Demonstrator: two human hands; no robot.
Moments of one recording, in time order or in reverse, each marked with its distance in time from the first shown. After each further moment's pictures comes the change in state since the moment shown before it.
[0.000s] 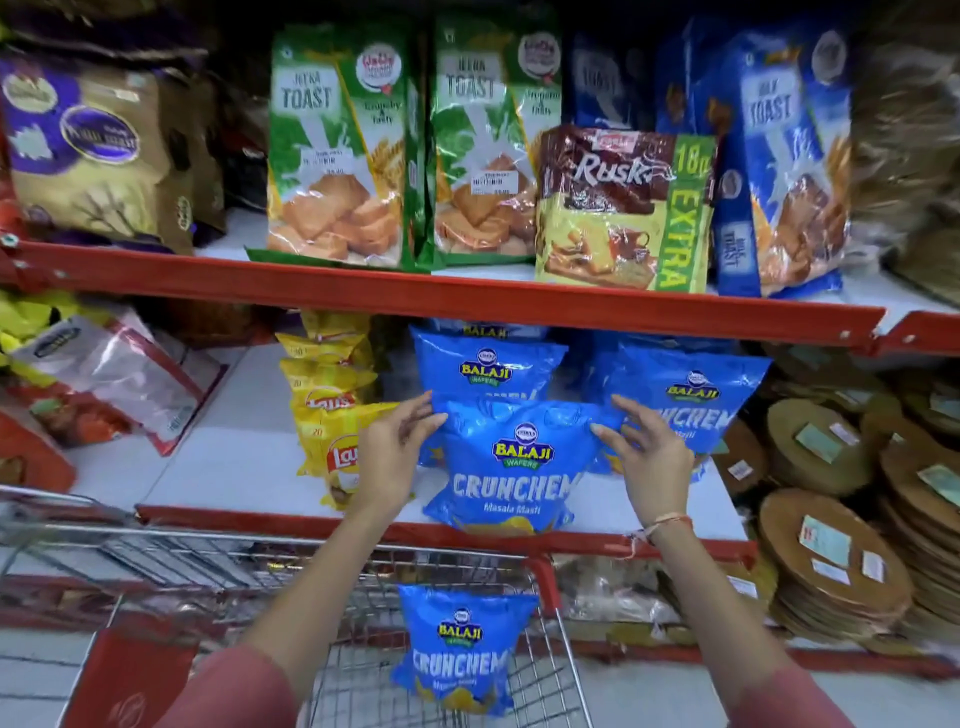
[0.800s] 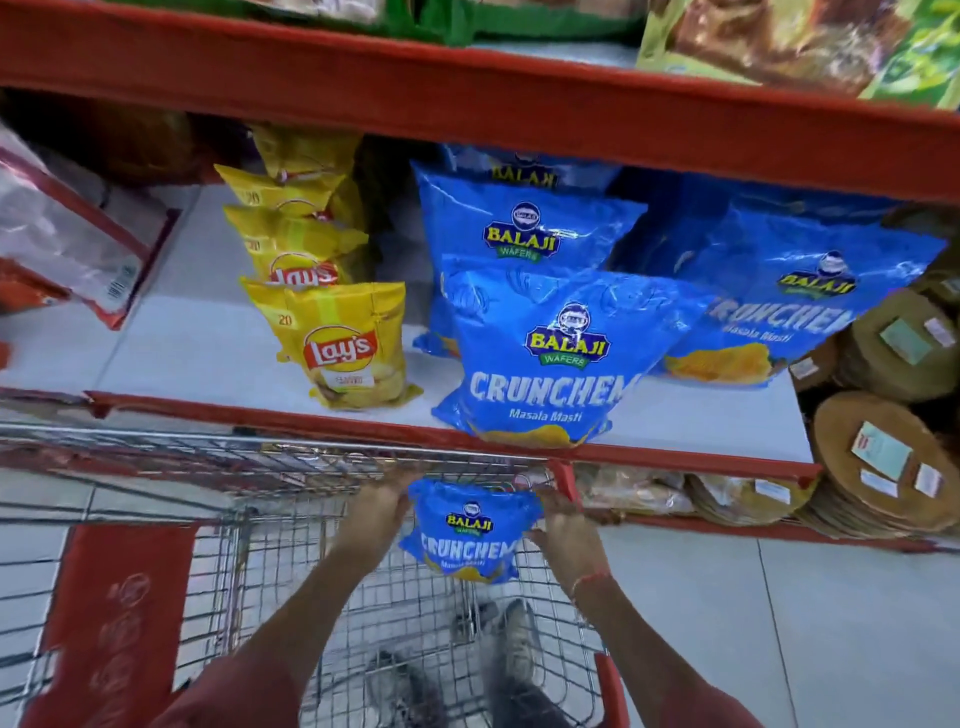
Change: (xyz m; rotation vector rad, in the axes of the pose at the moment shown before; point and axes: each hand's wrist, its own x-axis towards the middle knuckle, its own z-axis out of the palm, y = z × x) left_hand -0.112 -0.185 -0.006 0.511 -0.460 -0.297; right_hand -0.149 0.161 0.087 -0.800 -0.798 0.128
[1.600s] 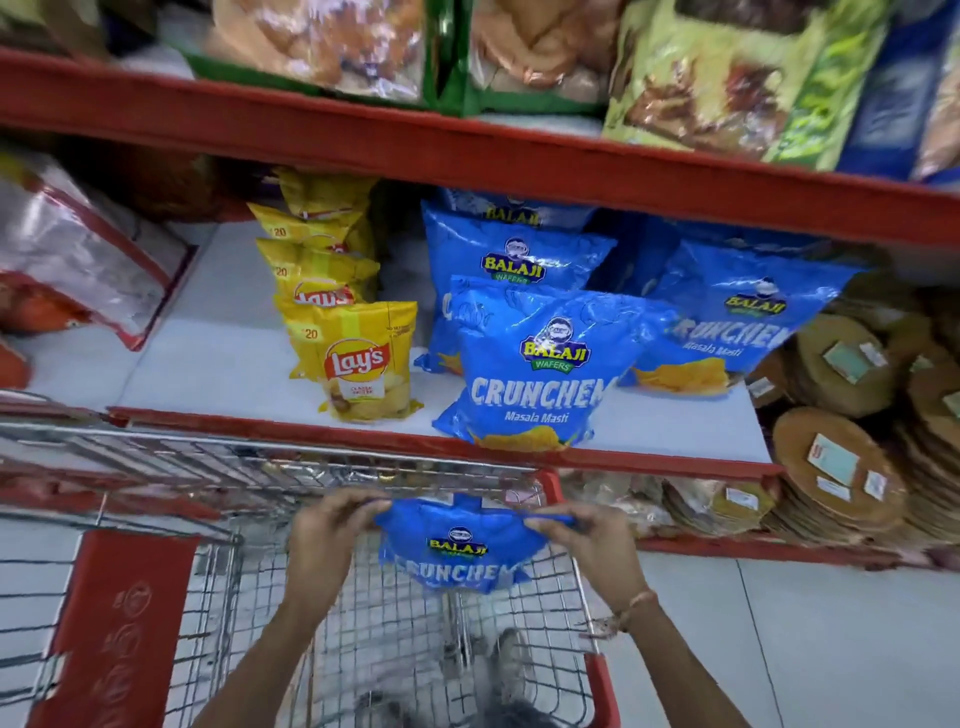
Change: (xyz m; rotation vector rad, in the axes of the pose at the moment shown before) left_hand -0.057 0.038 -0.056 -0.629 0.352 -0.074; right_hand -0.062 -0.038 -0.088 0.891 0.199 -0.019
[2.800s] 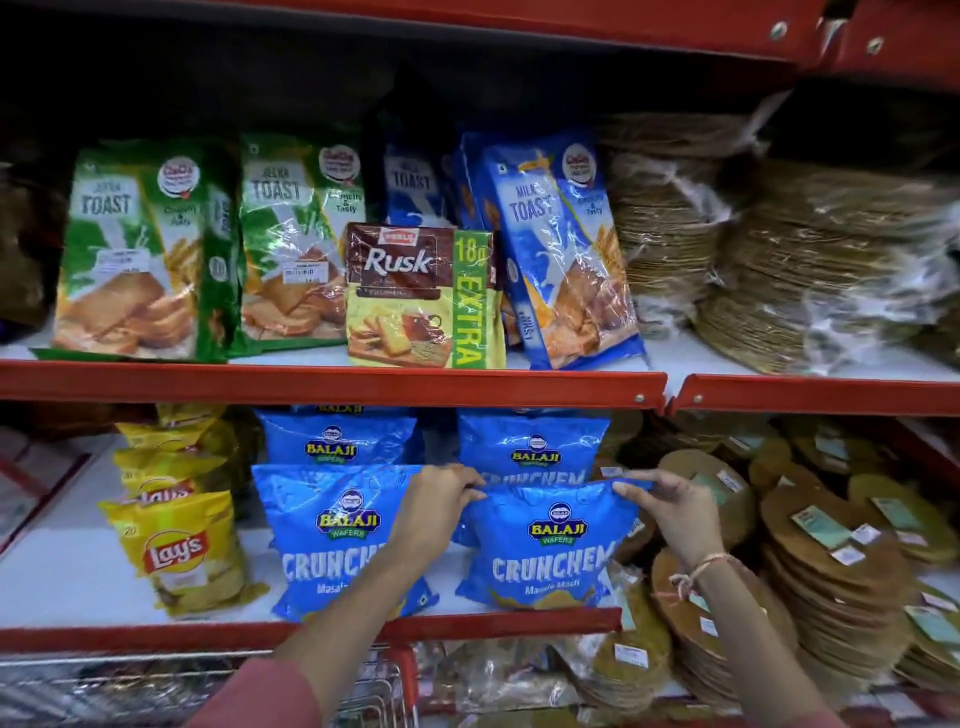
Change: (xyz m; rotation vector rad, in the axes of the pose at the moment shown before) left_hand 0.047 0.223 0.268 0.621 -0.201 0.732; right_hand 0.081 -0.057 -0.321 -0.076 0.434 -0.195
